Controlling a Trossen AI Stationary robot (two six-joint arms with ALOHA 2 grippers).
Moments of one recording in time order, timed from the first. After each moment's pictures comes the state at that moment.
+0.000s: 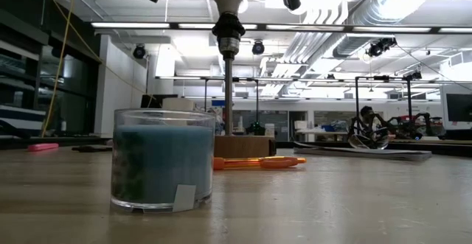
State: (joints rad) left arm -0.25 1.20 0.87 0.05 -0.61 -0.05; right arm 0.03 1.51 1.28 -0.20 0.13 0.84
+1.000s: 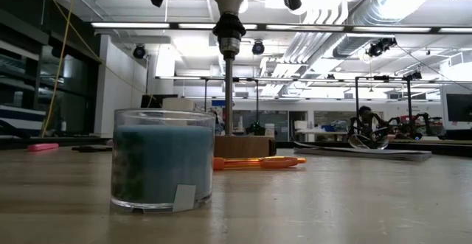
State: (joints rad) left arm -0.19 1.21 0.87 0.05 -0.55 -0.04; right arm 0.04 1.51 1.28 -0.20 0.14 0.86
